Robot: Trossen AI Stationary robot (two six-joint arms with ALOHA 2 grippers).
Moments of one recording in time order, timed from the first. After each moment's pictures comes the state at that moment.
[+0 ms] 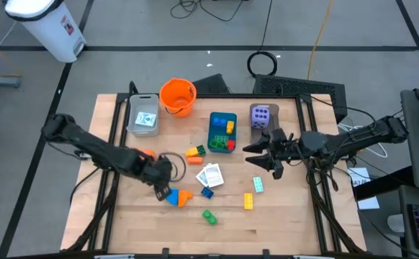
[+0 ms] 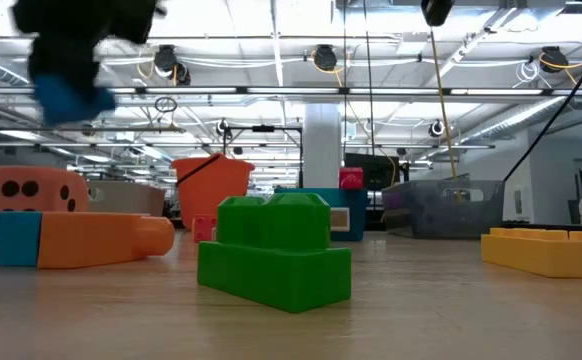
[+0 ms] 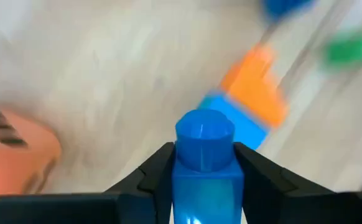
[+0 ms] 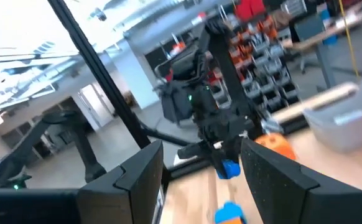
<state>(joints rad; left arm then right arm) -0.38 1.32 0.95 -0.85 -0.06 -1.00 0.22 0.94 0.65 0.42 0.13 0.50</state>
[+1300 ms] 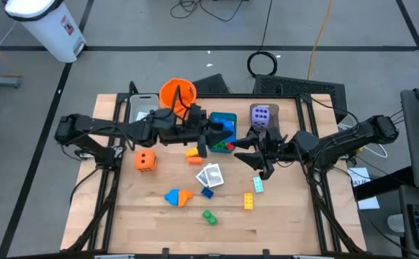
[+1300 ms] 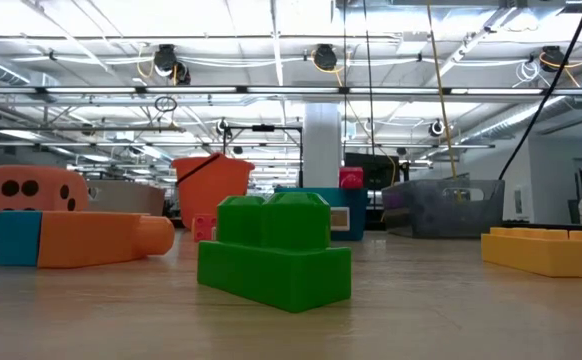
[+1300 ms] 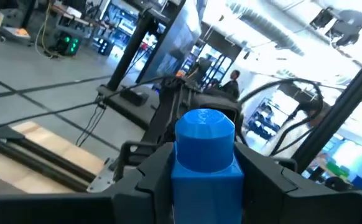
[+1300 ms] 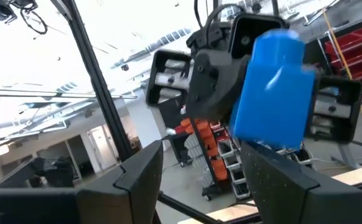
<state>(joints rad) -0.04 1.51 1.32 0.33 -0.08 -0.53 0.22 1.19 0.75 0.84 0.16 0.35</state>
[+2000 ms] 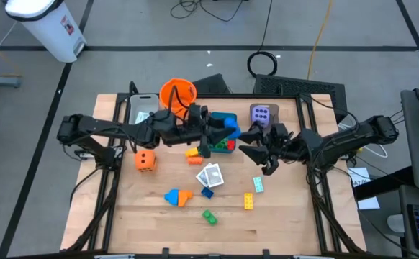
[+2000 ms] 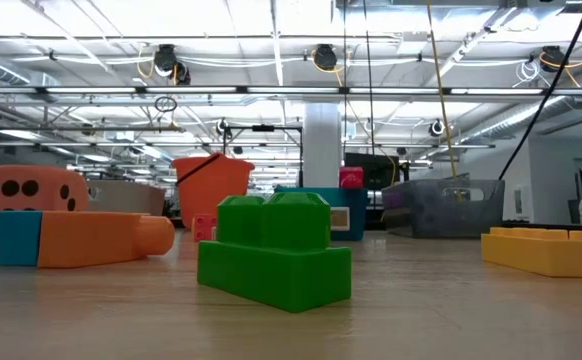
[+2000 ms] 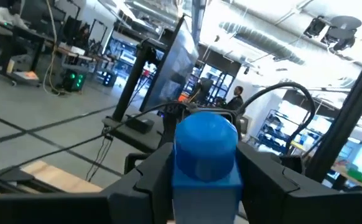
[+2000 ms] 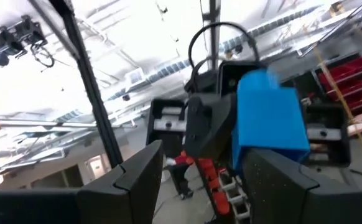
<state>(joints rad) -0.06 1.54 1.32 0.39 -0.10 -0.41 0.20 1.19 0.75 0.99 0.20 0.33</state>
